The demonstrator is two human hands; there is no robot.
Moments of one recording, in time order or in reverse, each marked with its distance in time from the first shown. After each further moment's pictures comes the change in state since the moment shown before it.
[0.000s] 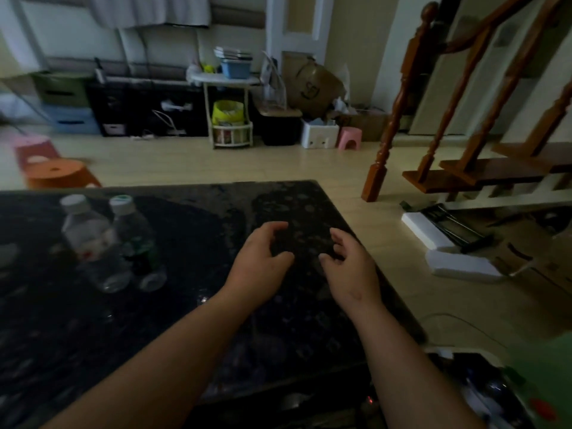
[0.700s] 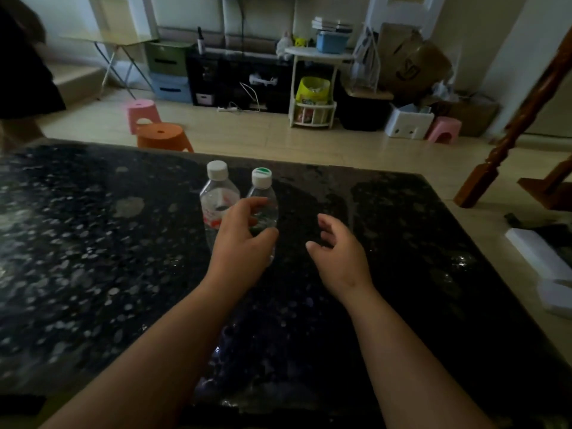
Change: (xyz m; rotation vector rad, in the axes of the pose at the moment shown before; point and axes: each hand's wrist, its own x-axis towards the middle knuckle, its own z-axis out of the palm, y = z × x) left_hand -0.020 -0.114 -0.179 0.009 0.463 -0.100; right_hand -0.012 -0.084 0.217 0.100 -0.333 -0.110
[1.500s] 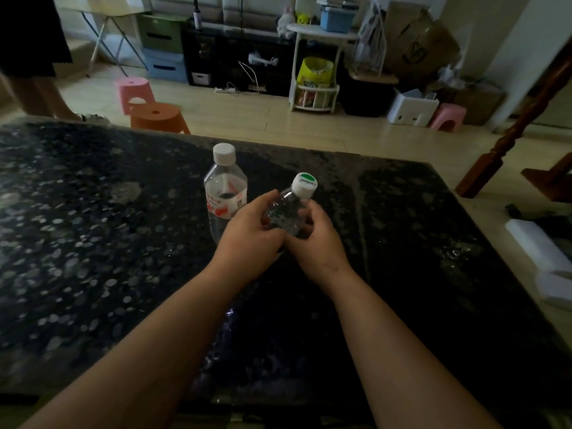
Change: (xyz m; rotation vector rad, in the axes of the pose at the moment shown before) left_hand 0.016 -0.014 -0.006 -0.018 -0.232 -0.074; right_hand 0.014 -0.006 0.051 0.188 -0.141 -0.005
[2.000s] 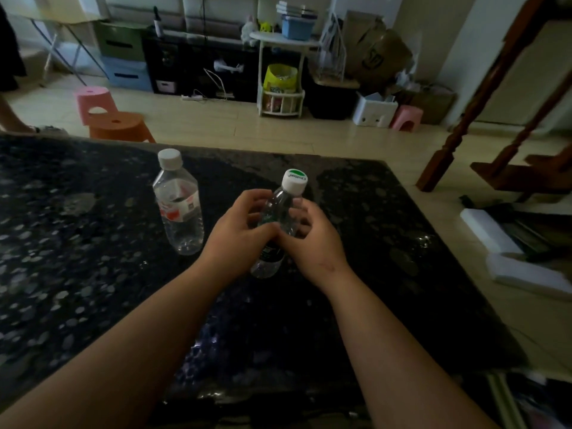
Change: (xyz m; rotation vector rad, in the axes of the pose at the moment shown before) left_hand -0.011 0.032 0.044 -0.083 -0.093 0.092; right_hand -0.033 -0.006 -0.073 -0.012 0.084 -0.013
